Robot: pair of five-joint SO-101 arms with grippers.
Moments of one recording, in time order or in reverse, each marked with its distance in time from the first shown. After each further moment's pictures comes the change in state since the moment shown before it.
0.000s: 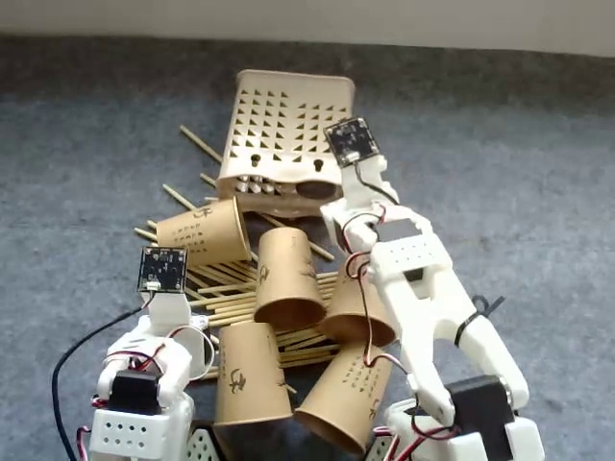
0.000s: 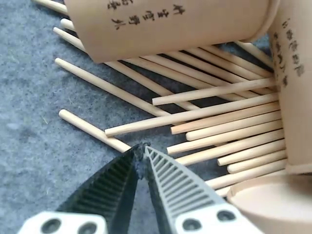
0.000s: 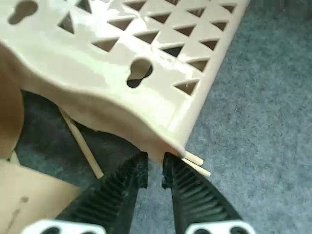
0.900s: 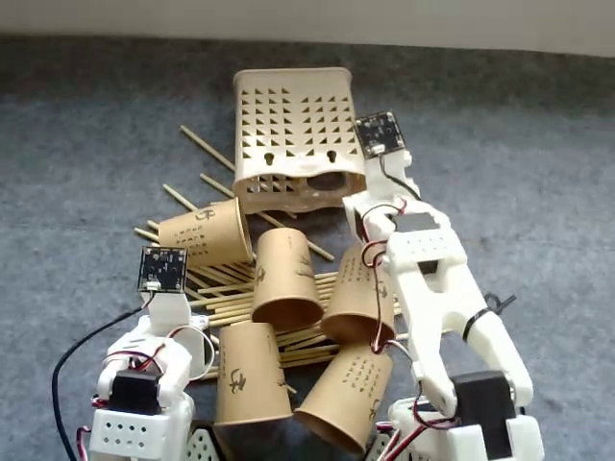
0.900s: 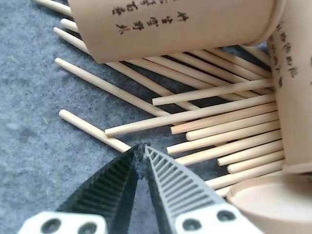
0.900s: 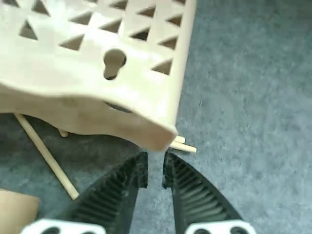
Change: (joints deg) left arm 0.0 0.0 0.0 0.0 0.0; right arm 4.9 -0.9 -0.1 -0.4 0.0
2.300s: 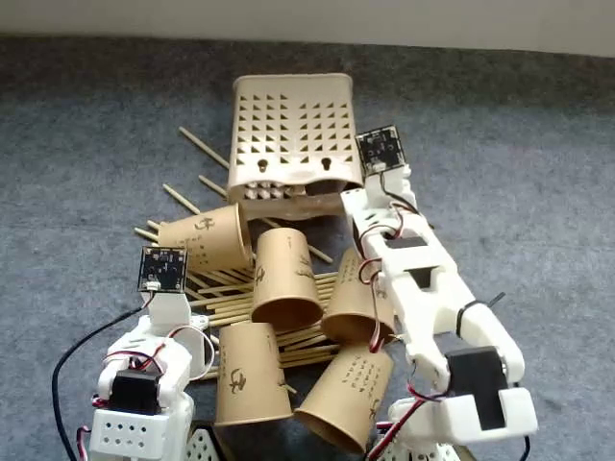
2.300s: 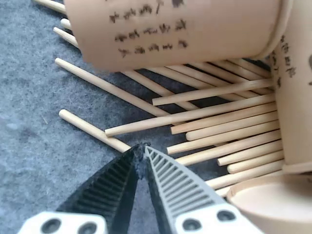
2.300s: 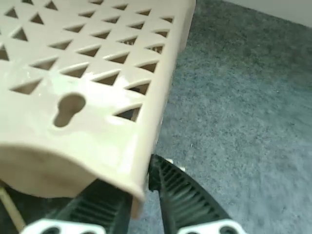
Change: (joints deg) left arm 0.0 0.0 0.0 0.0 0.0; right arm 0.6 6.3 9.5 -29.9 0.0
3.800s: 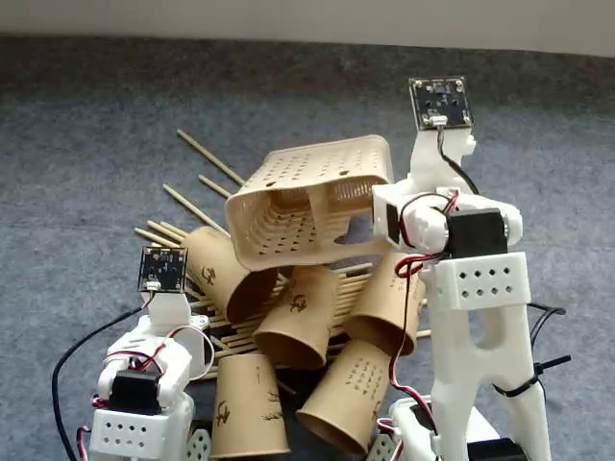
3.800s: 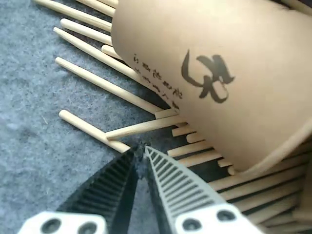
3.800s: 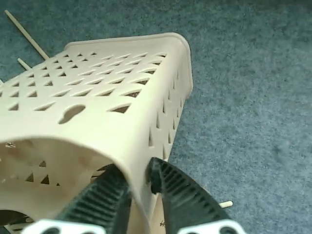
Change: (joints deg) left arm 0.0 0.0 0.0 0.0 0.0; right arm 1.1 -25.0 -34.6 78.6 -11.3
